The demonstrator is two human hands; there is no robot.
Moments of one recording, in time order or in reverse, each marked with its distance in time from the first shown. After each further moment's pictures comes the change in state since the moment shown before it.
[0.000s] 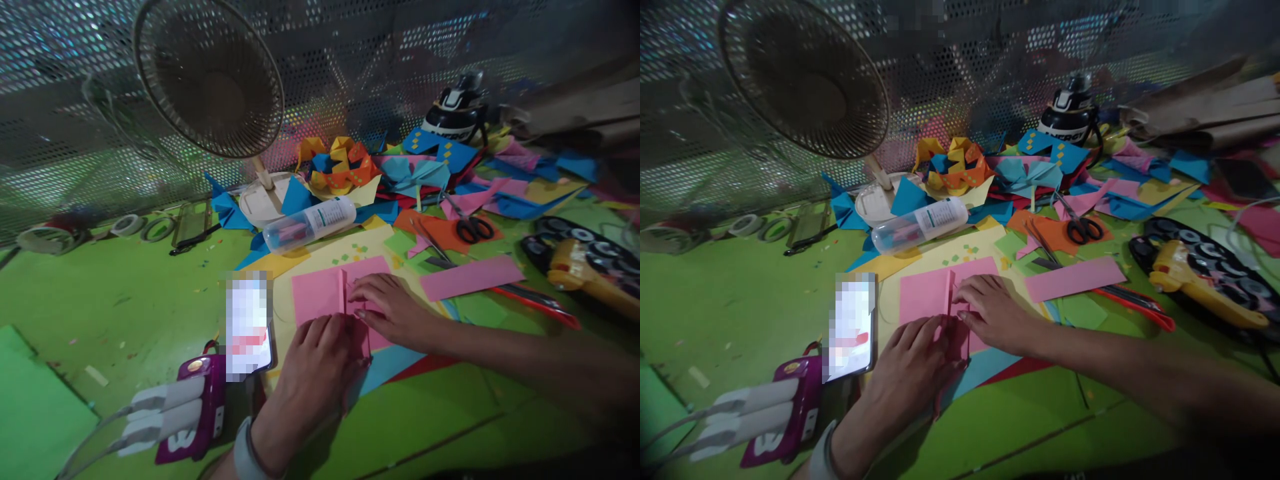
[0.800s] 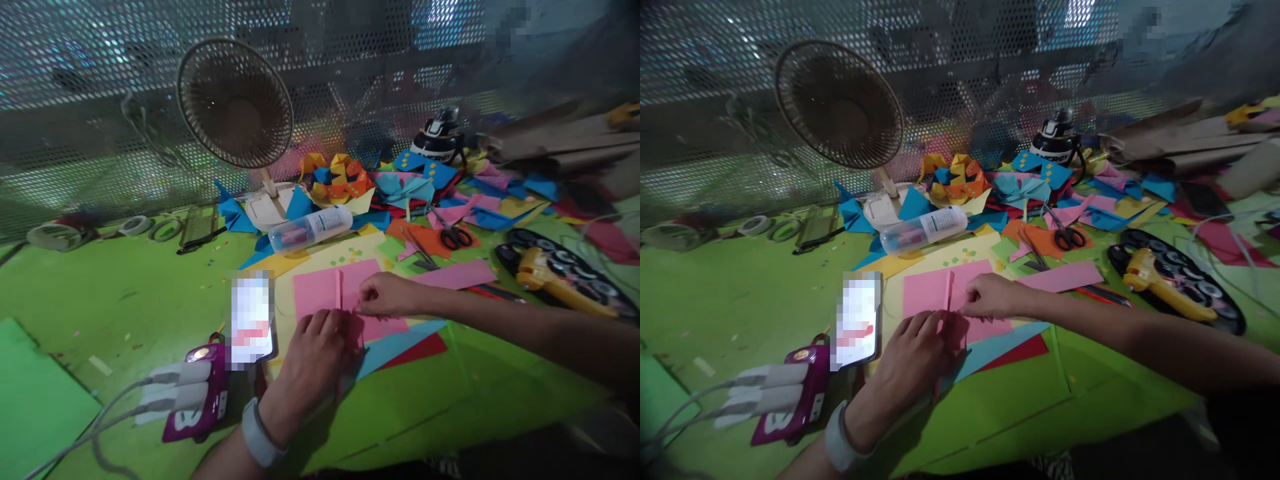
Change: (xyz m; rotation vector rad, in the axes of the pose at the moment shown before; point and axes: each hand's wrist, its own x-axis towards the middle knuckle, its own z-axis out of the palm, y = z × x) left_hand 0.000 0.005 0.004 -0.011 0.058 -0.036; right_hand 0.022 0.011 -0.022 0.307 -0.388 0.315
